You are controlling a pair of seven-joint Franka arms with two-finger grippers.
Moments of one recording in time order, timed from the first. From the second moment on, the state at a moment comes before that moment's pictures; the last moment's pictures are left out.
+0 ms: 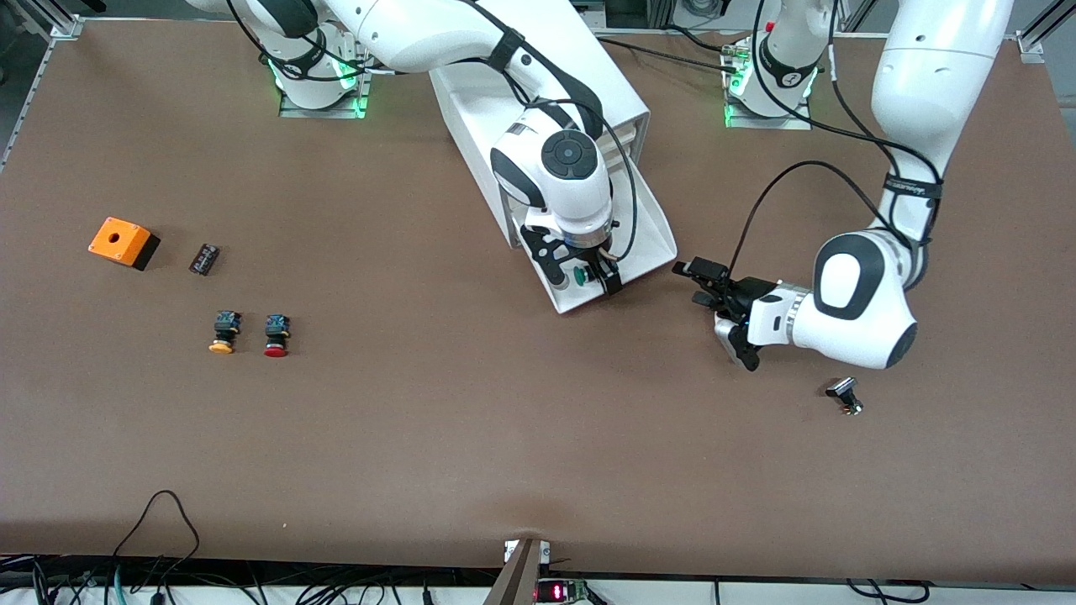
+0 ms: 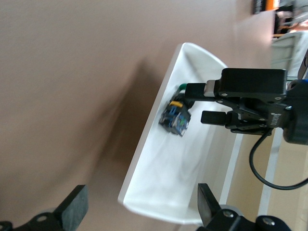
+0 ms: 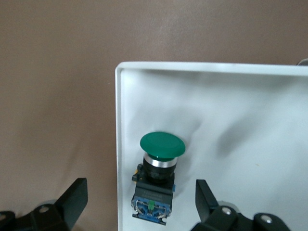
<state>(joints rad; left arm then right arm) -0.10 0.60 -0.04 -1.60 -0.69 1.63 0.64 0.84 0.89 0.07 -1.15 0.01 2.22 1.93</state>
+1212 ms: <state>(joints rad) -0.15 0.59 -0.05 -1.07 -0.05 1.27 0.12 0.85 0.92 0.05 -1.07 0.01 2.14 1.92</state>
